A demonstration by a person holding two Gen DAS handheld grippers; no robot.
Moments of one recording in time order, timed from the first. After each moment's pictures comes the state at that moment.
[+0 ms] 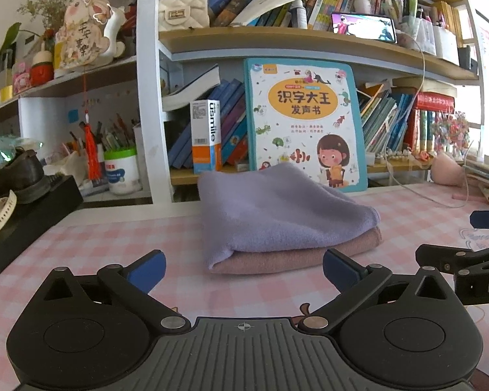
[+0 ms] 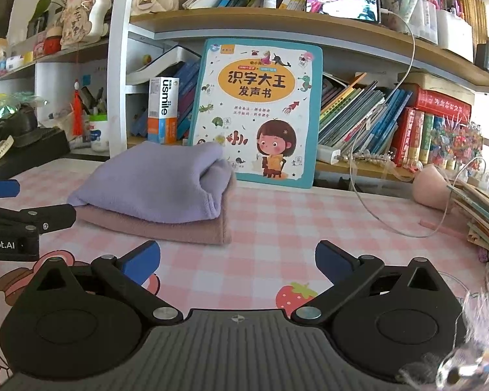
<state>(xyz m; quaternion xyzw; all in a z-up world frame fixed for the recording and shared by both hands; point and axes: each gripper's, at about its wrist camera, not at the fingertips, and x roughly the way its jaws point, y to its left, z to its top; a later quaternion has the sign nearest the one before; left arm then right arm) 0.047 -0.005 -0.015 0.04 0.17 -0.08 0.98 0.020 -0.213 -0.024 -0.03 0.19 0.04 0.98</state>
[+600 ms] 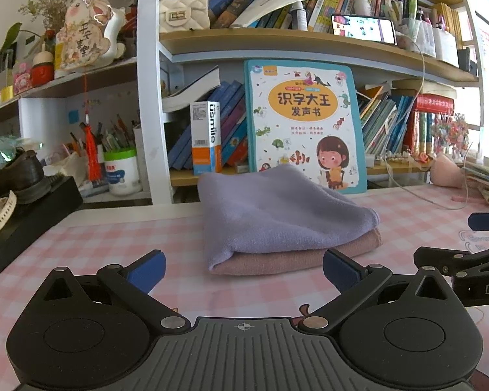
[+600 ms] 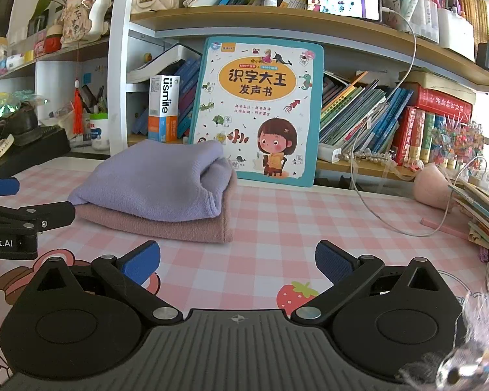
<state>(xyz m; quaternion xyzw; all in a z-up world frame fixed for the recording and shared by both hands) 0.046 -0.005 -0.014 0.04 0.17 -0.08 0.98 0.021 -0.212 -0.024 -0.03 0.19 0.04 0.98</state>
